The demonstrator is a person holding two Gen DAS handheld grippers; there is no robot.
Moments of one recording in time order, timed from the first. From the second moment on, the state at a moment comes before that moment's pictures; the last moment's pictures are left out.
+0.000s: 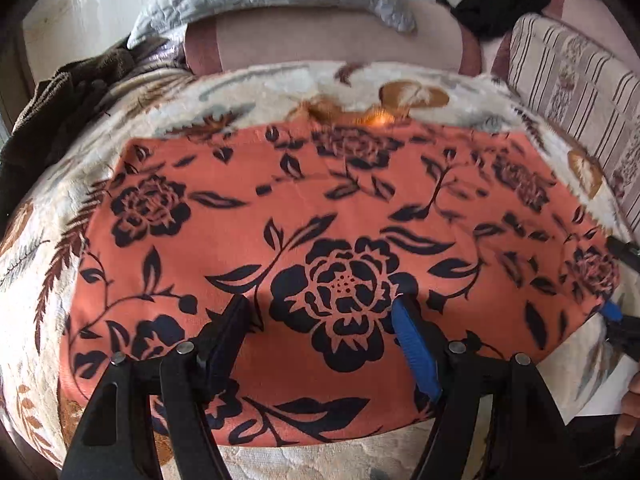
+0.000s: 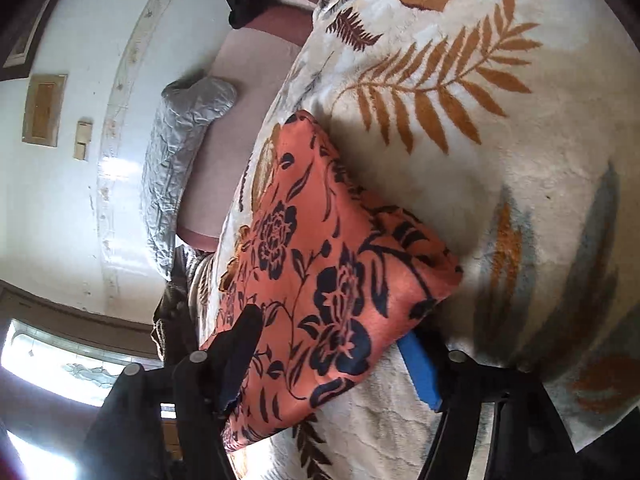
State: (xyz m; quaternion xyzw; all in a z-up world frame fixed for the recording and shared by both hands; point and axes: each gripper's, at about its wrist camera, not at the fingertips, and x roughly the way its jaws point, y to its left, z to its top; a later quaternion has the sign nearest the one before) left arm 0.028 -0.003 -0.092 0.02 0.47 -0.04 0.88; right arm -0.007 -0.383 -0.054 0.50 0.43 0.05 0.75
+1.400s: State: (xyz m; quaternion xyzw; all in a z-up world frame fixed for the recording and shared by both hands) left arm 0.032 -0.022 -0.097 0.06 0.46 -0.01 0.89; right arm 0.018 -0.355 -0.031 0.30 0.52 0.00 0.80
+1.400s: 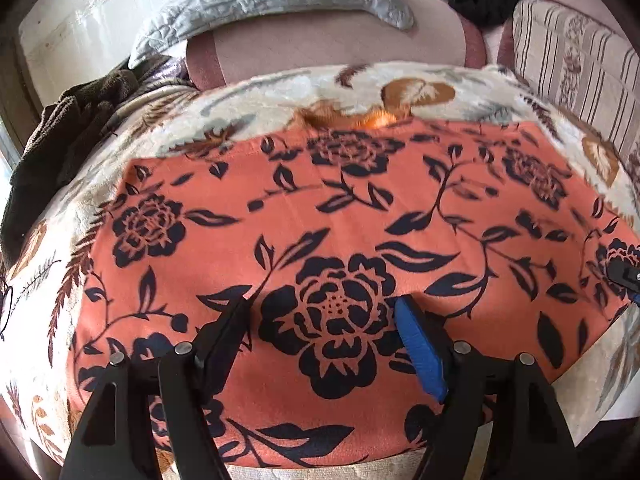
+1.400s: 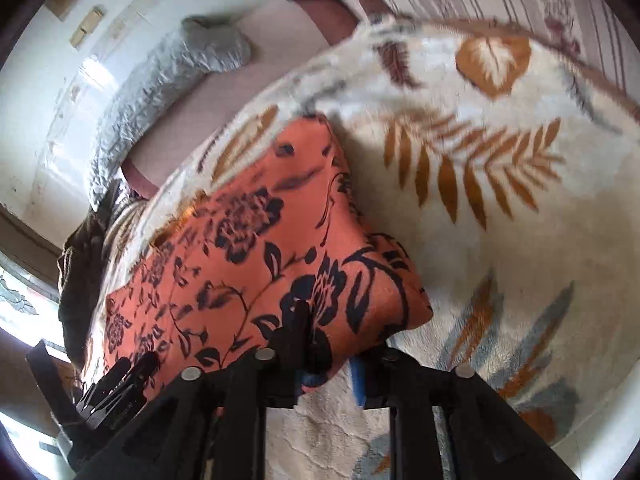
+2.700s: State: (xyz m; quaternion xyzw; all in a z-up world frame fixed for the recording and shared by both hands) left arm 0.005 0.008 -0.071 0.02 0.46 -0.02 0.89; right arm 0.040 -0.352 0.029 0.34 0.48 0.17 0.79
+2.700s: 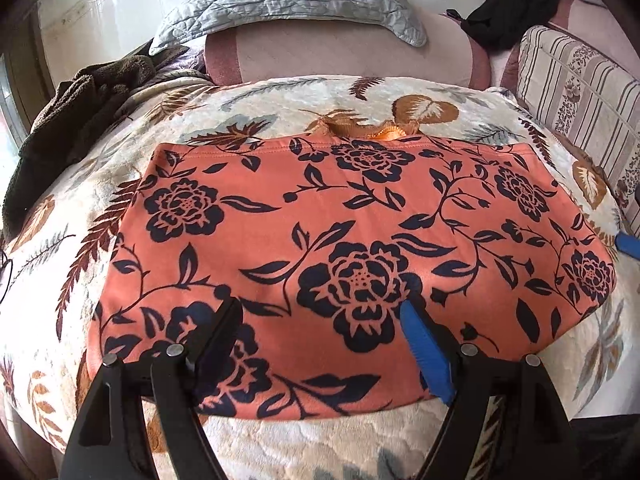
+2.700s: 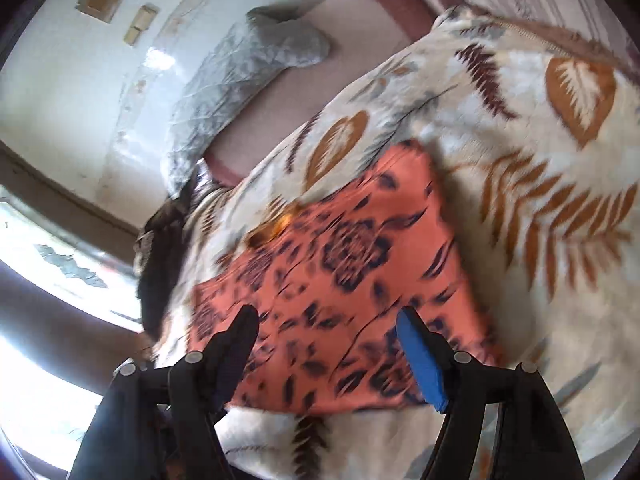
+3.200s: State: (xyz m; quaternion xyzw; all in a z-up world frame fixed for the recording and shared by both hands) left arm -0.012 0.046 -0.071 0.00 0.47 0.01 0.88; right arm 0.060 -0.364 -0.001 0.42 0.48 0.10 0.77
